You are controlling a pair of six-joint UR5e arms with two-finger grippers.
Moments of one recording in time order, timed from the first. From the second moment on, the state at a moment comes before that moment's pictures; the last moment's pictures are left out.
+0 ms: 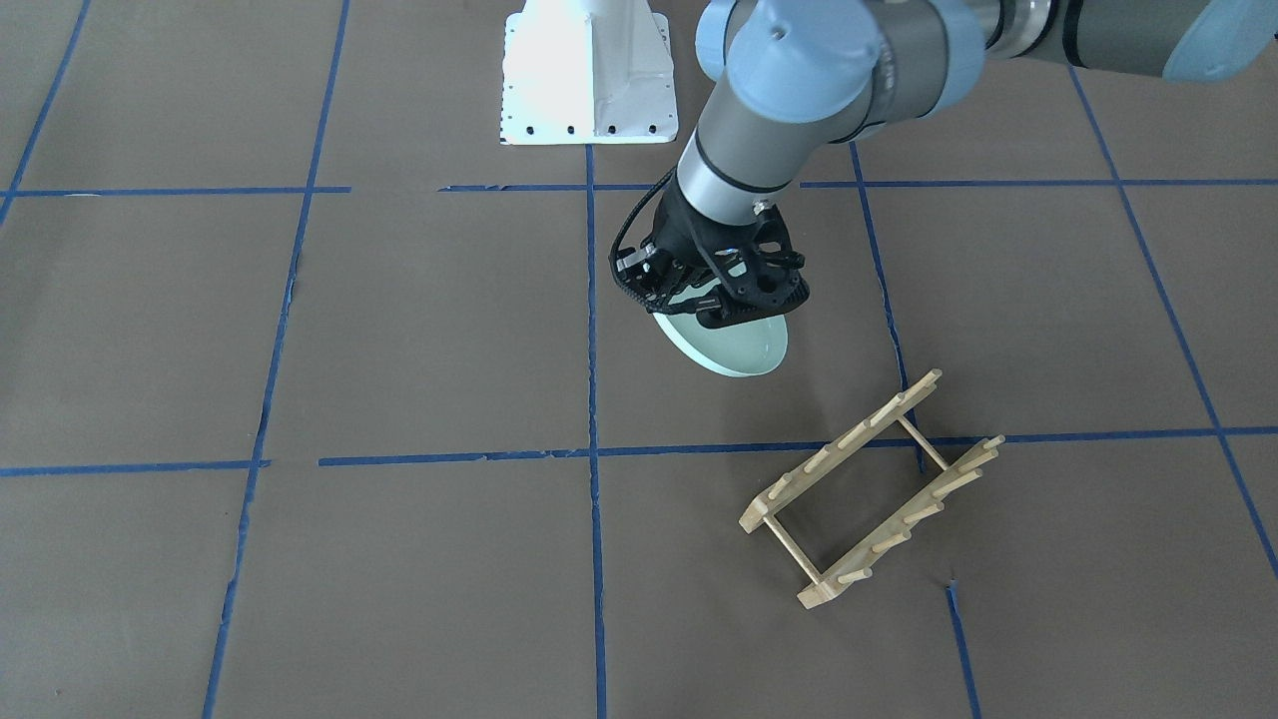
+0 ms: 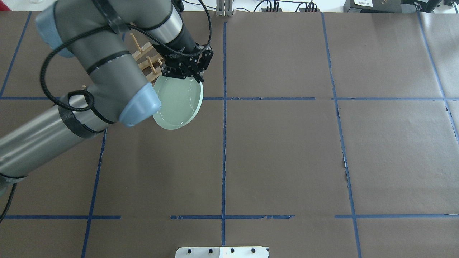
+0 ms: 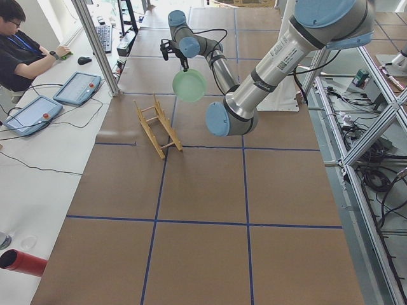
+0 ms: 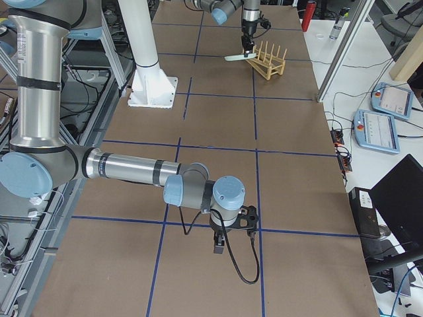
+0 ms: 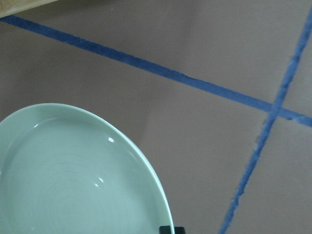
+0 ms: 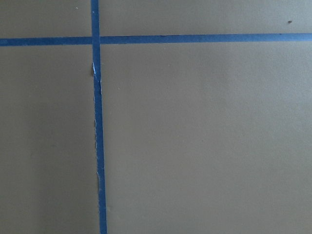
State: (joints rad) left arm -0.85 -2.42 -1.65 -1.64 -2.27 -1.45; right arm 1.62 -1.68 1.60 -1.60 2.30 -0.07
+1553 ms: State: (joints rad) left arm -1.12 -2.16 -1.29 -3.16 -2.05 -1.97; right arm 1.62 -1.68 1.60 -1.60 2.30 -0.07
